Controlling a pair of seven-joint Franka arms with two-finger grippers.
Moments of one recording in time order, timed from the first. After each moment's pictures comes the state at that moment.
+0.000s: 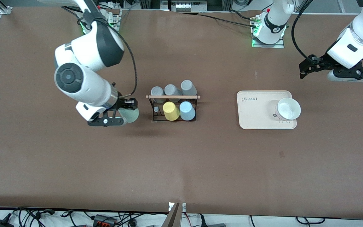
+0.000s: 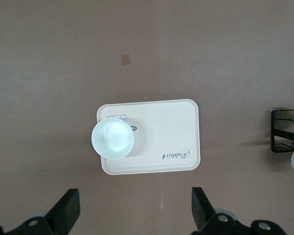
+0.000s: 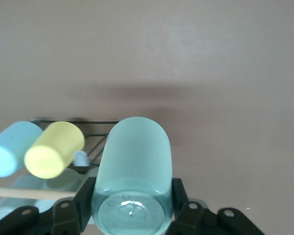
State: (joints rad) left arm -0.02 -0.06 -0.11 -1.69 0.01 1.64 -0.10; right arm 0.44 0.47 0.02 -1.39 0.13 1.79 0.44
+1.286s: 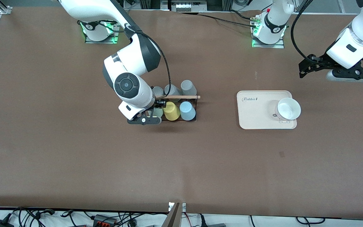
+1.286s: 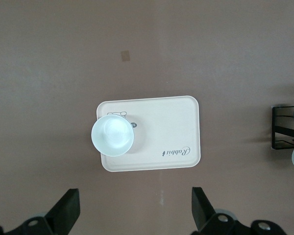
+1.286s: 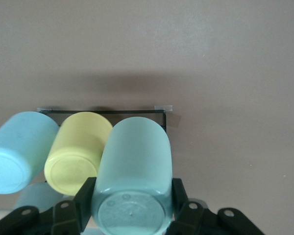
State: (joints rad) left arm -0.02 -0.06 -0.11 -1.69 0.01 1.62 -0.10; right arm 0.56 0.63 0.02 -1.33 0.13 1.83 0.54
